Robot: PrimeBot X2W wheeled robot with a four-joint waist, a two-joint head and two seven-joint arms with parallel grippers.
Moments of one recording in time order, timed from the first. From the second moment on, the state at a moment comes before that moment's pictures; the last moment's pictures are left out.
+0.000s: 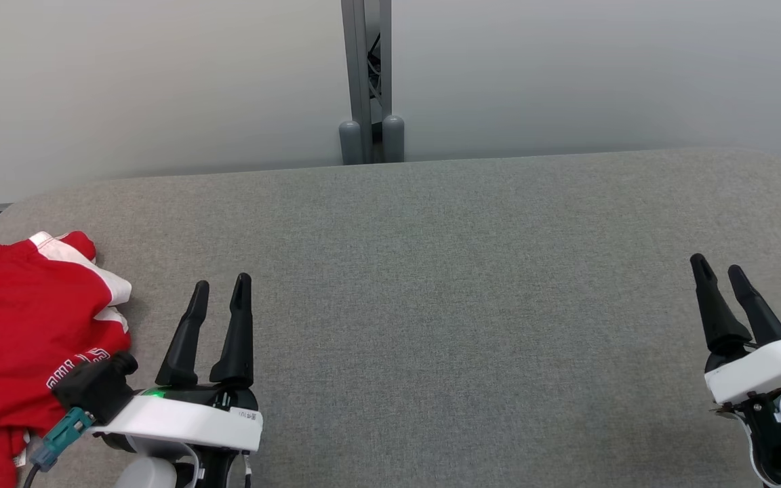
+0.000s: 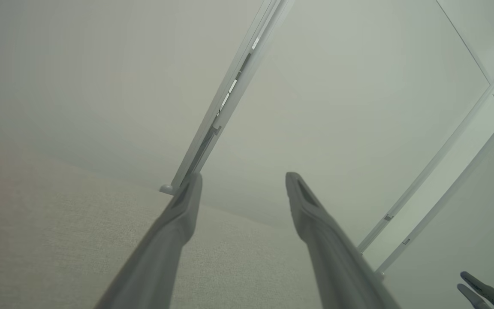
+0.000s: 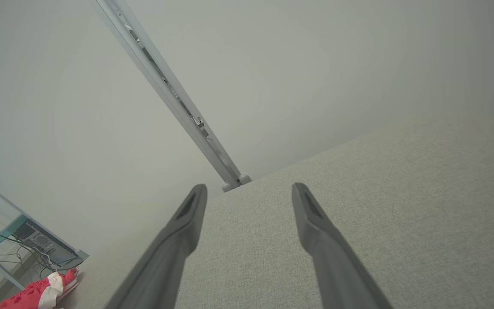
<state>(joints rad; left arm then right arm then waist) -0.10 0.11 -0.22 0.12 -0.74 -0.05 -0.25 -0.17 -0.13 -0.09 0.17 0.68 0.13 0.11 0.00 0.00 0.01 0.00</state>
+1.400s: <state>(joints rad) -0.06 0.14 -0.15 0.20 -0.40 0.06 -0.16 -0.10 -0.06 0.01 0.22 0.28 0.13 -0.12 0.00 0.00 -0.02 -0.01</state>
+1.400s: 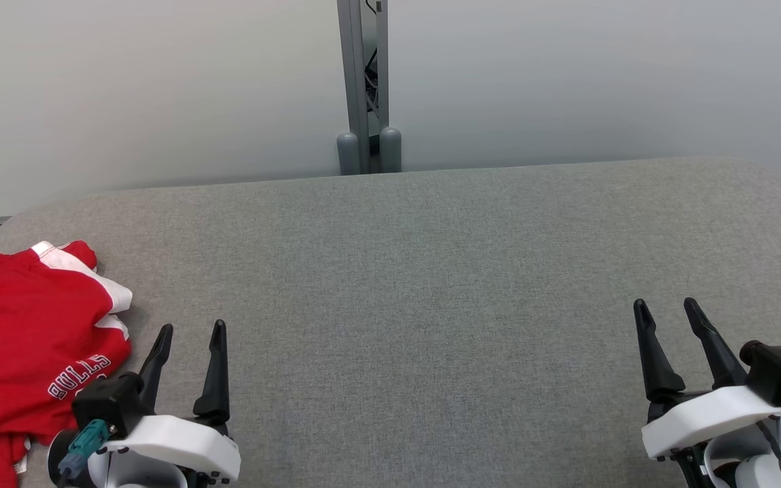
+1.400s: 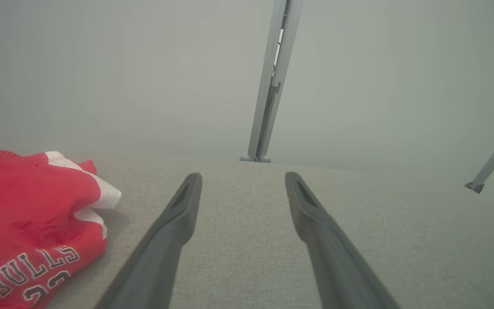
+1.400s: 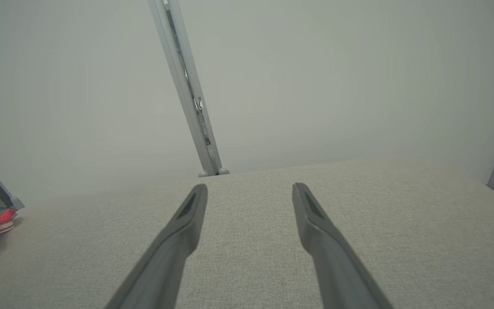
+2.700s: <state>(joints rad) -0.06 0.15 -0.13 0.23 -0.26 0.11 -0.12 -0.08 -0.05 0.01 0.23 0.16 0.13 -0.18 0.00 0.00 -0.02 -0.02</state>
